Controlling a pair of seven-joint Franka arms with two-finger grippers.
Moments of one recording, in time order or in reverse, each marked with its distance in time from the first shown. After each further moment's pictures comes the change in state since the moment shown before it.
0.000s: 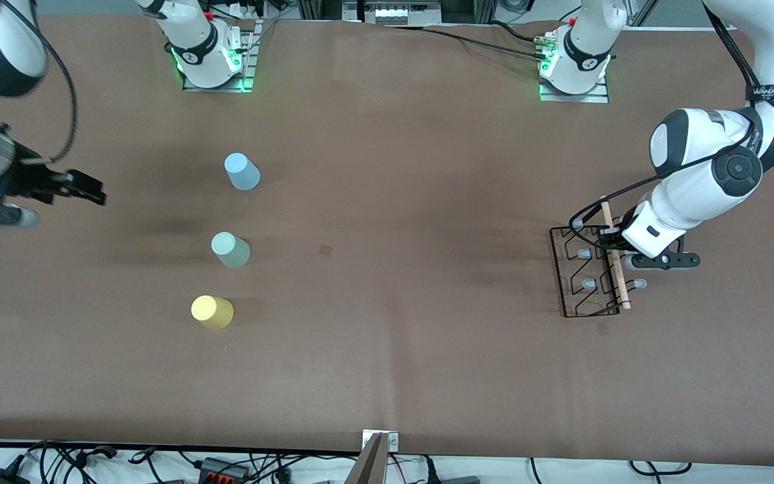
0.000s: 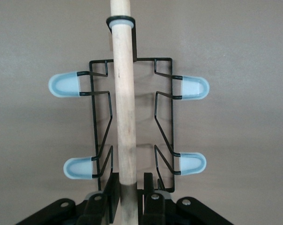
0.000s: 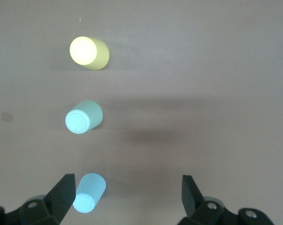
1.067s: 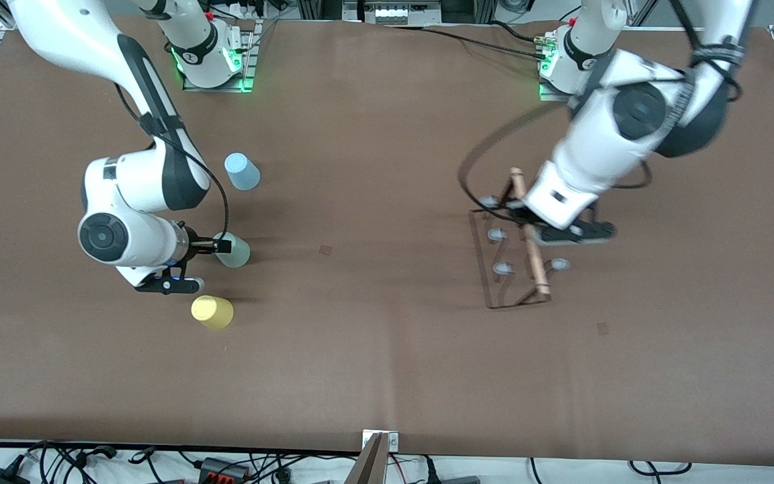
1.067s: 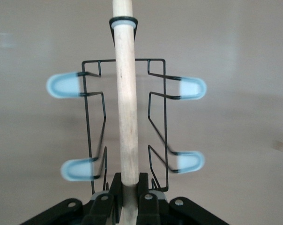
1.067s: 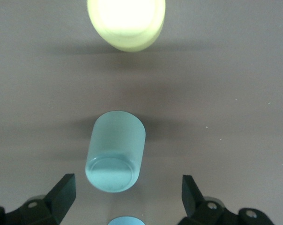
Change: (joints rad) left arm -0.123 0.008 -0.308 0.310 0.000 -0.234 -0.465; right arm 0.195 0.394 0.002 0.017 -0.008 0.180 0.227
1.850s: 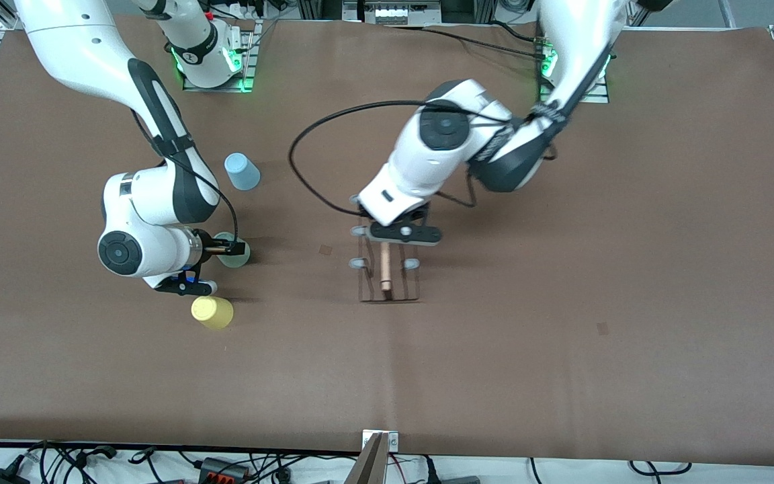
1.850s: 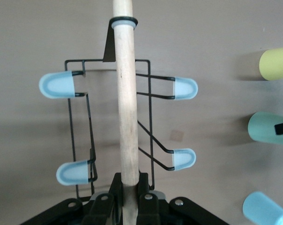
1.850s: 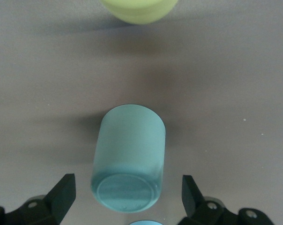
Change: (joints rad) left arm -0.352 0.462 0.008 0.434 0.074 0.146 -0.222; right arm 0.000 0.066 0.000 -0.002 0.091 0.005 0.010
